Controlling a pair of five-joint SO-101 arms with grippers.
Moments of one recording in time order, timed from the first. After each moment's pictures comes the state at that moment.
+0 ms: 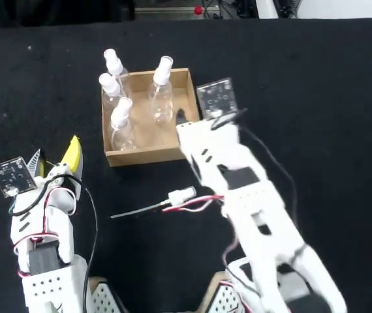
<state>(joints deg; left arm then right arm) -19.3 -103.7 95.6 30.8 8.7 -17.3 -36.9 57.7 17.1 0.3</state>
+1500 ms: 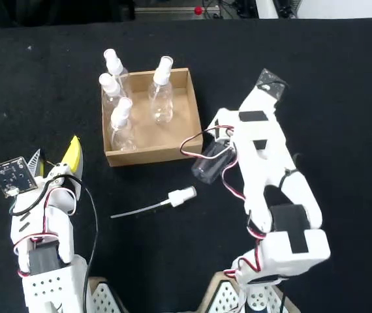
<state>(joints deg) -19.3 -103.7 95.7 30.8 8.1 -4.4 6.1 25.5 47.4 -37.8</state>
